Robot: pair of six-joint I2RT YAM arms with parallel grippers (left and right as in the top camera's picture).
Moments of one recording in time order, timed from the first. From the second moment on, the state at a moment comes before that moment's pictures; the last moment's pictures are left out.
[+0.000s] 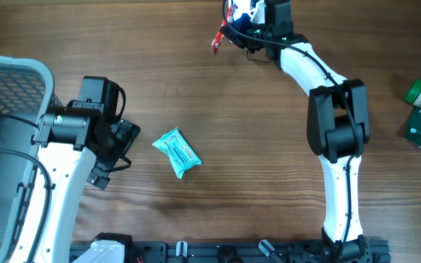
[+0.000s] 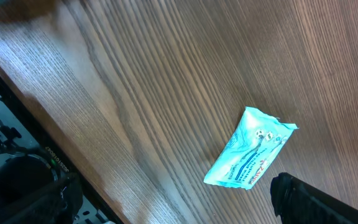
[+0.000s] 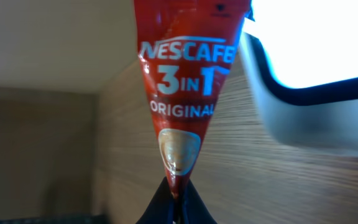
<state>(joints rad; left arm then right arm) -0.11 1.28 1.24 -1.43 -0.11 -1.18 0.24 2.44 1.89 -0.08 -0.62 0.82</state>
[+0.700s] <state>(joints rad) -0.11 1.28 1.24 -1.43 -0.11 -1.18 -0.43 2.08 1.90 -0.65 0.58 0.48</state>
